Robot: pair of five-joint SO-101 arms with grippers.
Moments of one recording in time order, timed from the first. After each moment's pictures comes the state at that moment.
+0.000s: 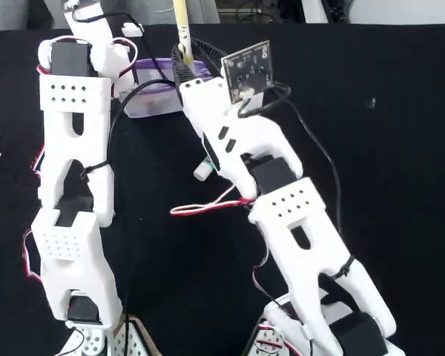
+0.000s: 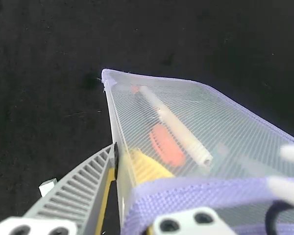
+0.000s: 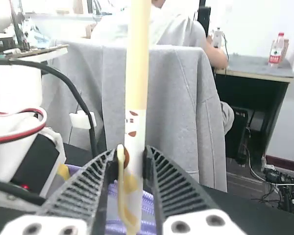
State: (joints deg) left arm -1.1 24.9 -60.1 100.4 16.9; right arm -24.7 -27.5 33.5 3.6 2.1
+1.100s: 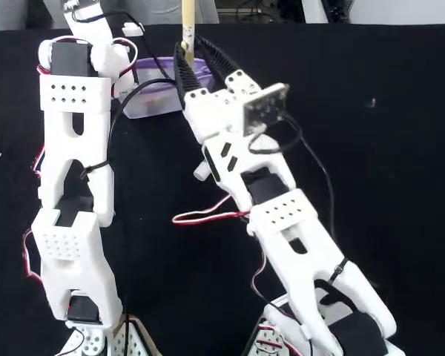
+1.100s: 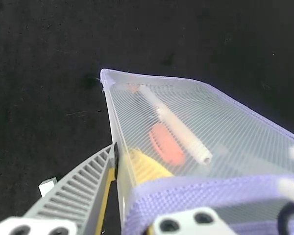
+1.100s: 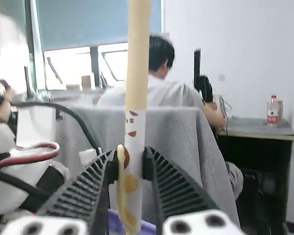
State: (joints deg) left arm -1.1 24.9 -60.1 100.6 17.3; right arm -24.7 -27.6 47.5 -27.2 -1.1
